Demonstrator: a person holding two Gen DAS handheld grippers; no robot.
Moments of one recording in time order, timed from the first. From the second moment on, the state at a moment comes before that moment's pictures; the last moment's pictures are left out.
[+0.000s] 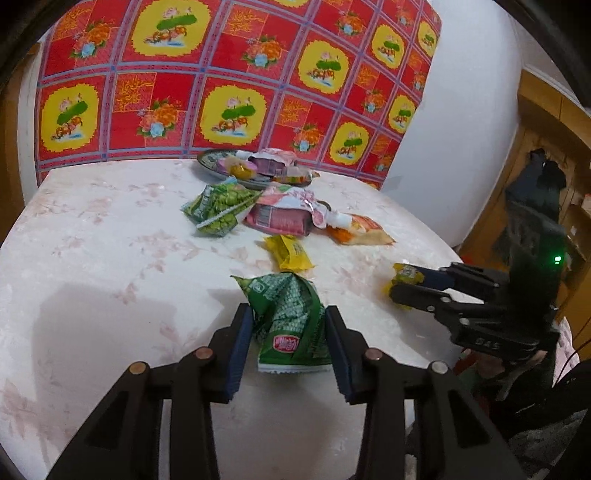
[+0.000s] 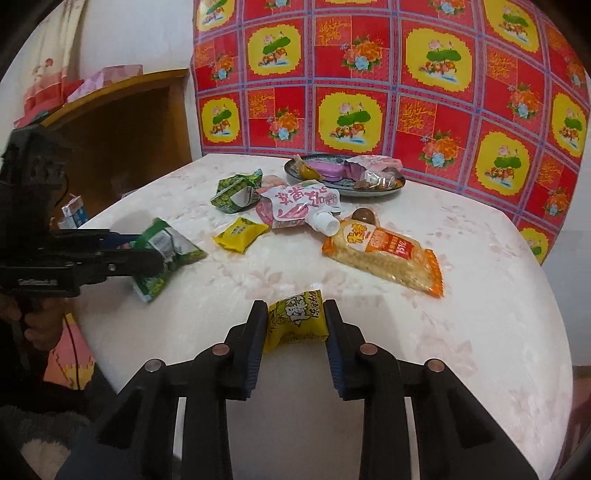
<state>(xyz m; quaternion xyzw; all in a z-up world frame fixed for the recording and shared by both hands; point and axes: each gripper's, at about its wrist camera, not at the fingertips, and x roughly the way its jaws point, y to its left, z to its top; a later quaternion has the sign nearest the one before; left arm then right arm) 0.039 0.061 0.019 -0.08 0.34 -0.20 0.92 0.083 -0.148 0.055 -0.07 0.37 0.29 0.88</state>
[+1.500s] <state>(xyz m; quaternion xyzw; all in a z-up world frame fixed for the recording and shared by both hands) 0.197 0.063 0.109 -0.01 0.32 -0.15 0.94 0.250 -0.157 0.098 -0.06 0.37 0.29 0.88</state>
